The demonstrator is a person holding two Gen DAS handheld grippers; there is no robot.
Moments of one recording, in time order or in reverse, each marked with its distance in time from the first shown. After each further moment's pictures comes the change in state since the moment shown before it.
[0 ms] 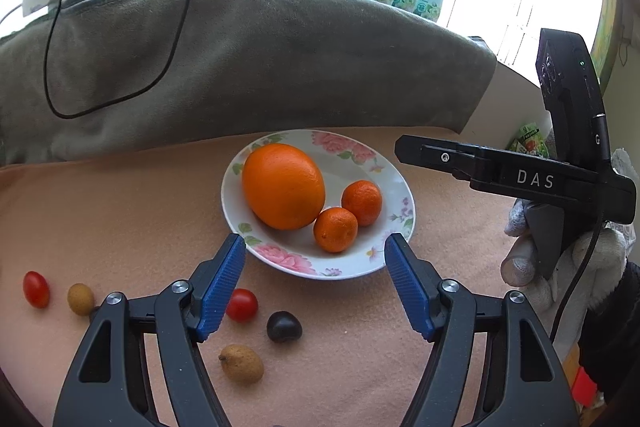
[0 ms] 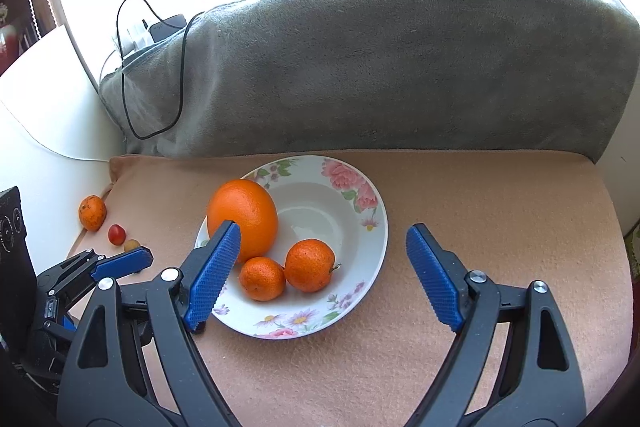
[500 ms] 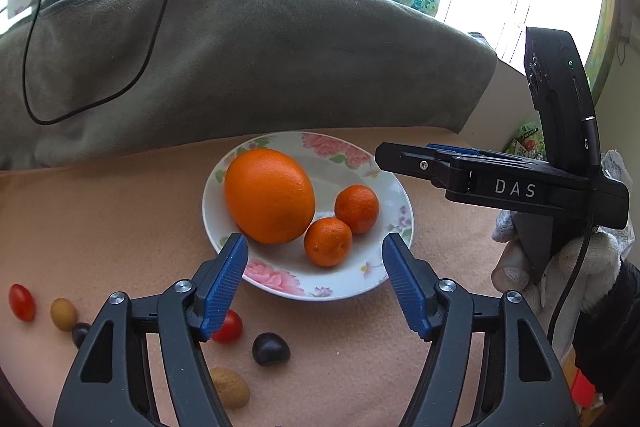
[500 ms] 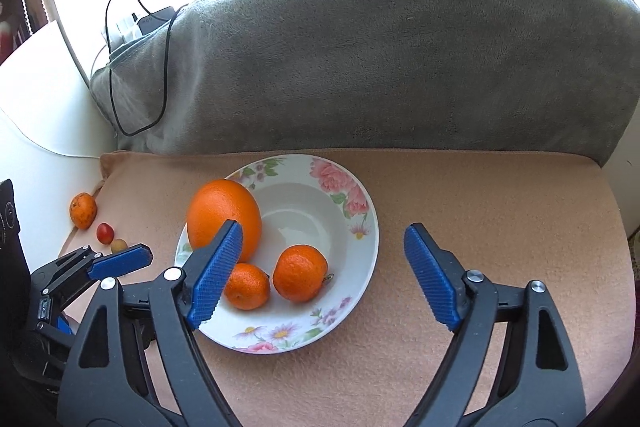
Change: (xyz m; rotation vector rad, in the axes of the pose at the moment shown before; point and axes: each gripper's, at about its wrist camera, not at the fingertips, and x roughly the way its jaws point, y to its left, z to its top) left arm 0.020 -0.009 0.009 0.009 0.012 -0.019; right arm 0.020 -0.010 0.005 -0.008 0.025 -0.006
